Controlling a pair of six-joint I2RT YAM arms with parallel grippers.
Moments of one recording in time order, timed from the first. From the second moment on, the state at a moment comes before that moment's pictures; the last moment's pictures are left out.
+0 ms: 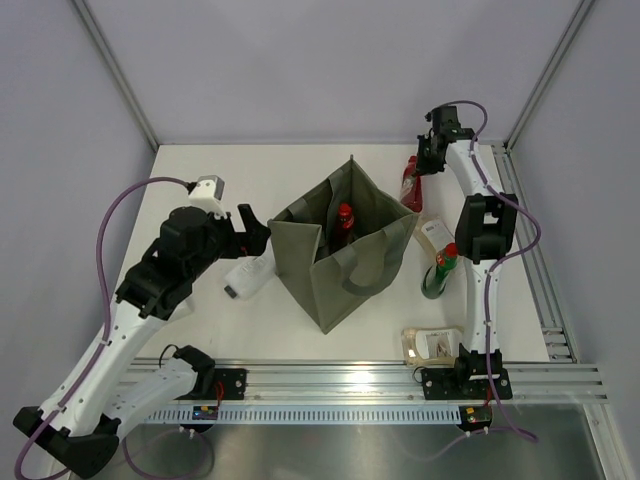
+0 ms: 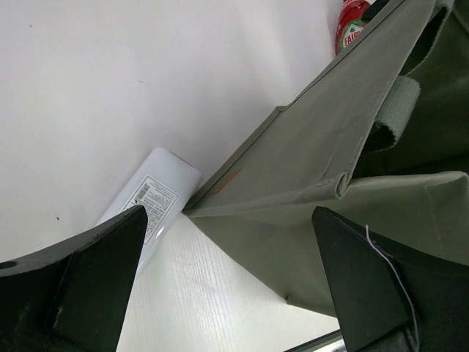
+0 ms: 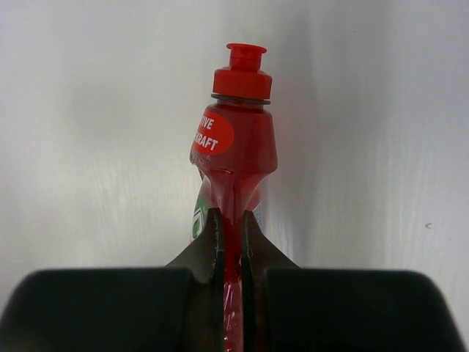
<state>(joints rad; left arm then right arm) -0.51 0.83 1.03 -0.62 -0.11 -0.43 0.05 2.43 2.26 -0.77 -0.10 0.22</state>
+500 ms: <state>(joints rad) -0.50 0.79 0.95 -0.57 -0.10 -0.45 0.15 2.48 2.35 -0.93 -0.03 -0.11</state>
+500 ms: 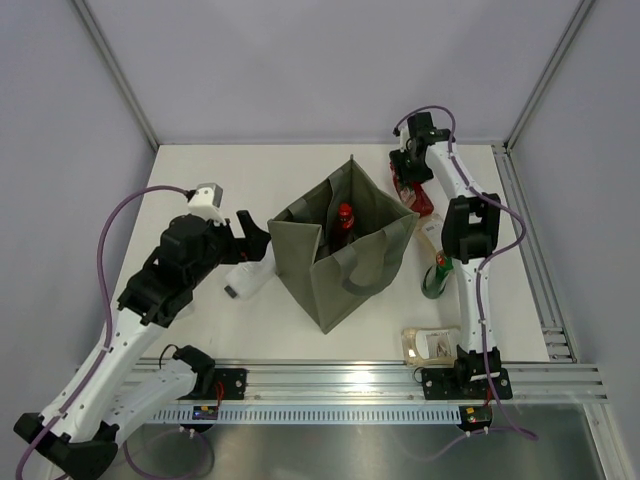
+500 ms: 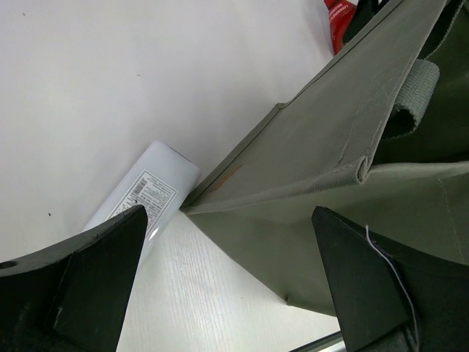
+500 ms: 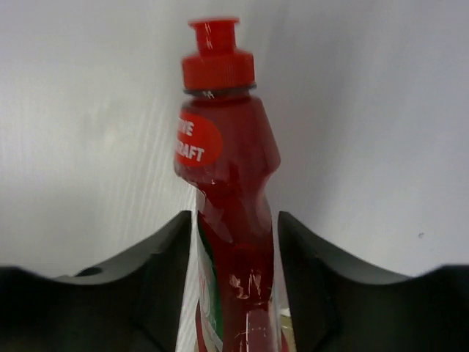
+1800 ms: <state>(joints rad) -0.45 0.93 0.90 -0.78 -0.25 -0.55 -0.18 2.15 2.01 -0.53 -1.15 0.09</state>
